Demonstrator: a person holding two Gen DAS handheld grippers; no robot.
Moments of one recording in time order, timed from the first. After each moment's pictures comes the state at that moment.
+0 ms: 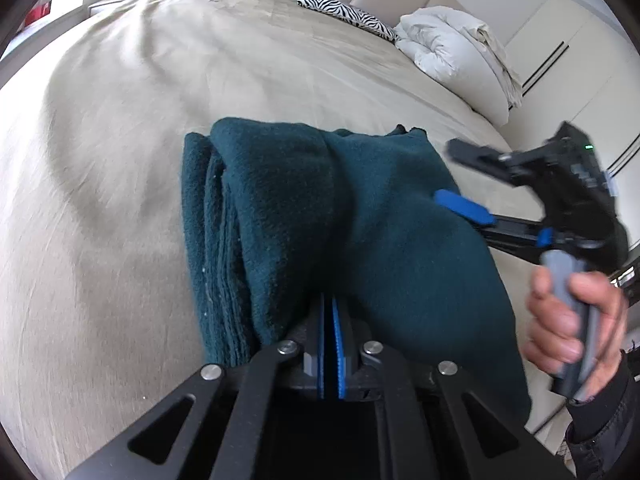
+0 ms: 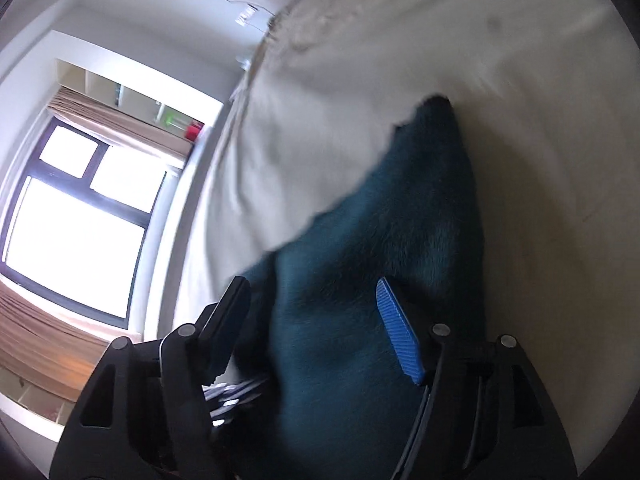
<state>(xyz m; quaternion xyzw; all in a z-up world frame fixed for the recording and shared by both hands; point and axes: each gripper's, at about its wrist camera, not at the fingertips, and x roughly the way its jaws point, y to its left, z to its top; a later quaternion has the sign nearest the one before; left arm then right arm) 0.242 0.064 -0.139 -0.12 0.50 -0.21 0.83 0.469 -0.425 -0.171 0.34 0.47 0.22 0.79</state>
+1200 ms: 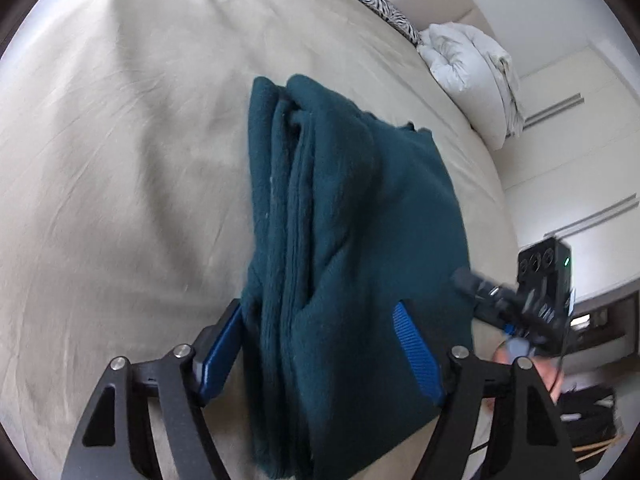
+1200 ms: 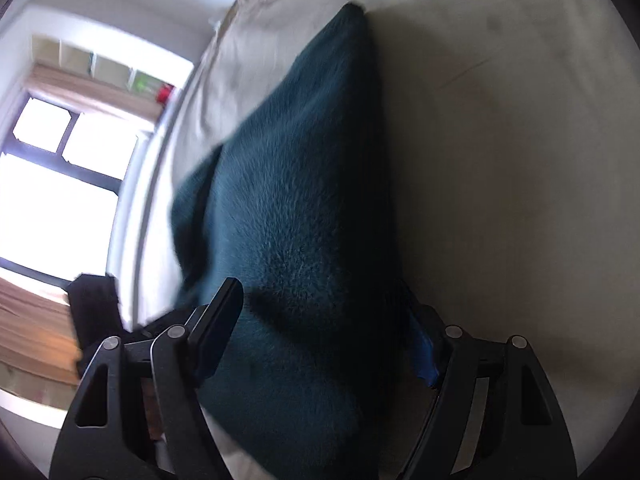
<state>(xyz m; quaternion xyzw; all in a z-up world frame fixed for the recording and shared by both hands) 0.216 0.123 -0.139 -0.25 0.55 -0.21 0.77 0.369 -0.445 -0.201 0.28 0.55 0.19 0.76</state>
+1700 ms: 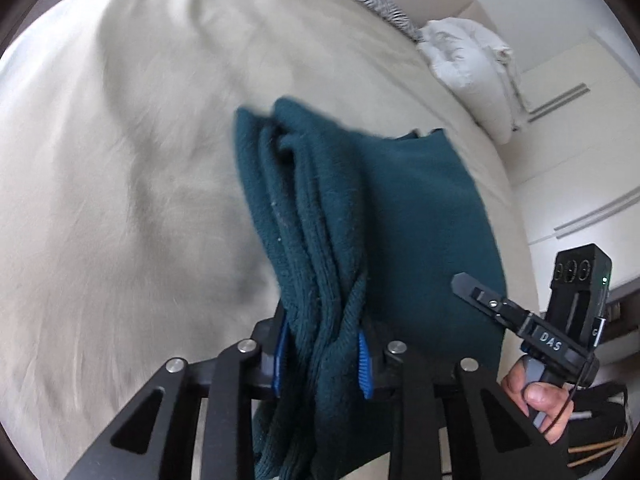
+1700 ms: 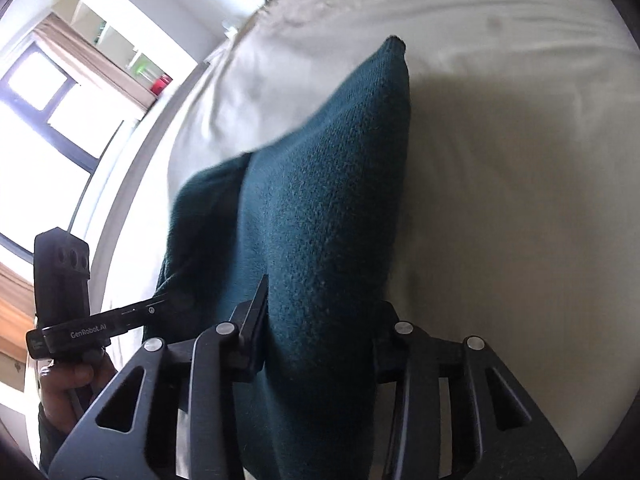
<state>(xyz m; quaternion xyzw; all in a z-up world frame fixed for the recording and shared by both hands) 0.201 0.106 -0.099 -0.21 0.55 -0.20 0.78 0.341 -0.411 -0.144 0.19 0.50 0.16 0.83</state>
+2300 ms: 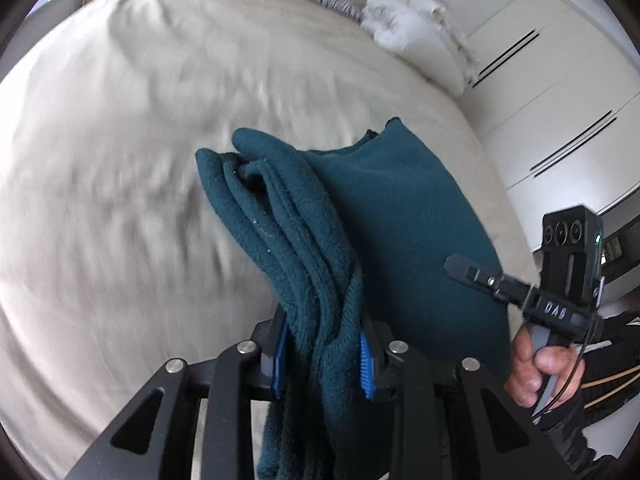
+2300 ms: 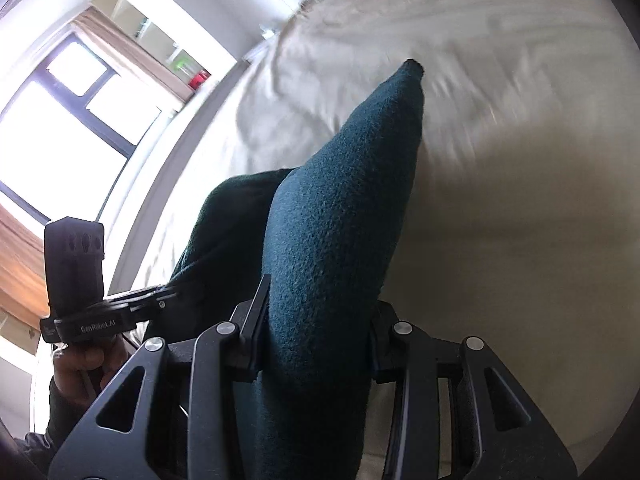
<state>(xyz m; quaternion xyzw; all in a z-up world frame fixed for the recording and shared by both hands) 0.040 0.099 -0.089 -0.15 0.55 -0.25 0.79 0.131 -0.417 -0.116 0.21 0.49 0.20 0.82</state>
